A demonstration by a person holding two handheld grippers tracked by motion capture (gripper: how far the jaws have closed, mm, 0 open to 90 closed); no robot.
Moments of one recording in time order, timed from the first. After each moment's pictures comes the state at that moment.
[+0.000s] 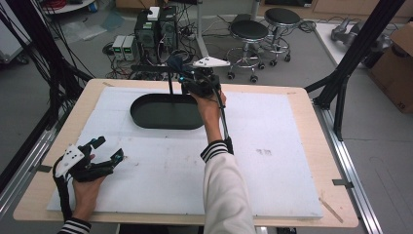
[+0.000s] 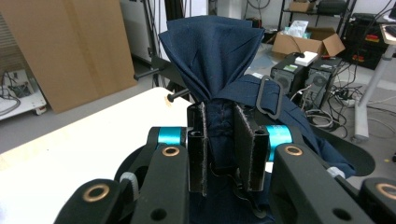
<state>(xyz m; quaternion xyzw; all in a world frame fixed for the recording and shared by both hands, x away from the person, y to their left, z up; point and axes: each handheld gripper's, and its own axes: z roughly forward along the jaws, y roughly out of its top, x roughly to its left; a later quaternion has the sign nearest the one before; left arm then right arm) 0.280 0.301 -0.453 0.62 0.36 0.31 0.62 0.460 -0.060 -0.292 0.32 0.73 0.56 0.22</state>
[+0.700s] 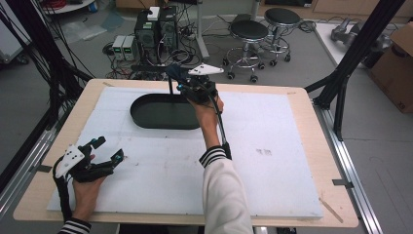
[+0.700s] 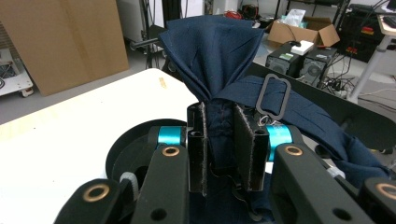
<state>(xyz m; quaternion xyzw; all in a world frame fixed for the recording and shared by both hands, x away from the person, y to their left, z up) 0.279 0.301 -0.453 0.62 0.36 0.32 0.62 0.454 -0.052 -0.310 0.32 0.75 0.53 0.23</state>
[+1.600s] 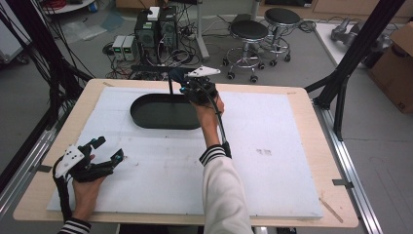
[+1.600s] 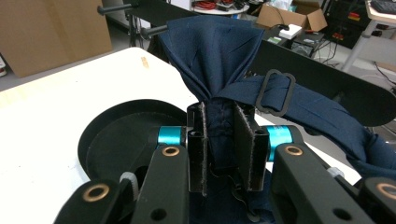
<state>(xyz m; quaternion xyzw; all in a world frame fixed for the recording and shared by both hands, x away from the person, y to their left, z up) 0.279 0.301 -0.453 0.62 0.36 0.32 0.62 0.465 -0.052 -0.324 0.34 0.77 0.49 0.25</state>
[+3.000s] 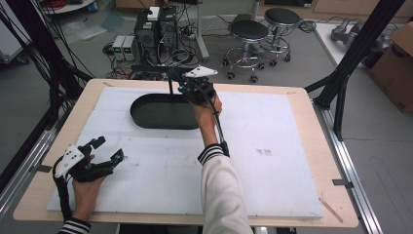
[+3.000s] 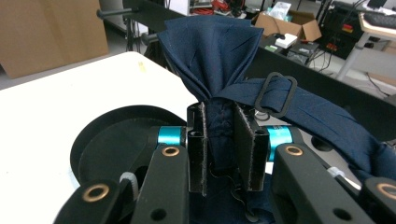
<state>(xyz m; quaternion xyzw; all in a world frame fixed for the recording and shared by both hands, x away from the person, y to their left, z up) 0.280 0.301 -0.453 0.62 0.36 0.32 0.62 0.467 -0.046 -0.325 0.32 0.76 0.50 0.27</state>
